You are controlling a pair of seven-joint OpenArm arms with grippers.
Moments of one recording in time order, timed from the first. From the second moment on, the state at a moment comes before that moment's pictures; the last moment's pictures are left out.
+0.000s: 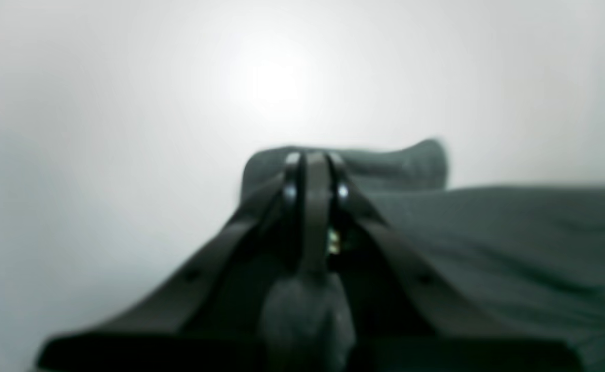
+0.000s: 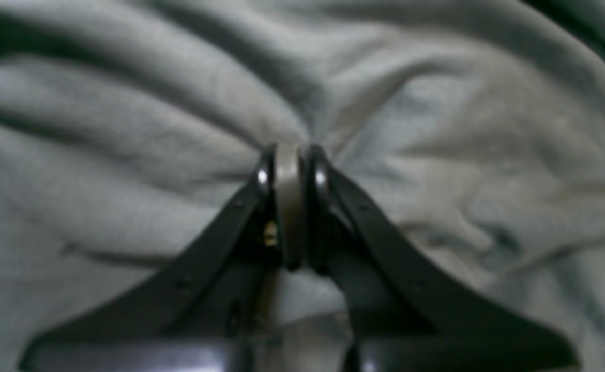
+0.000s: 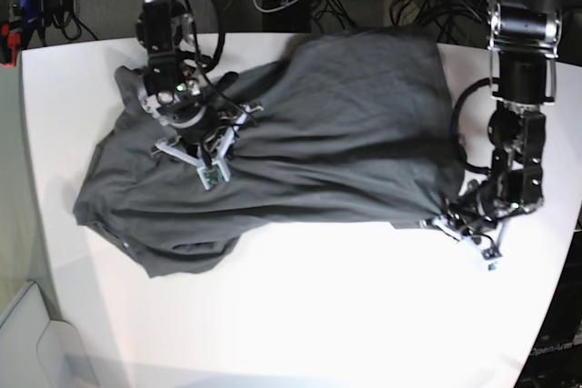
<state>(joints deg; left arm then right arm) -21.9 -21.7 2.1 65.4 -31.5 -2.5 46.8 -5.5 -2.3 -0.2 85.9 -11.8 20.3 -33.6</state>
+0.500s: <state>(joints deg) -11.1 -22.9 -18.6 86.3 -30.7 -2.4 62.7 -6.0 -2.0 0.0 89.2 -13.3 20.5 -37.3</state>
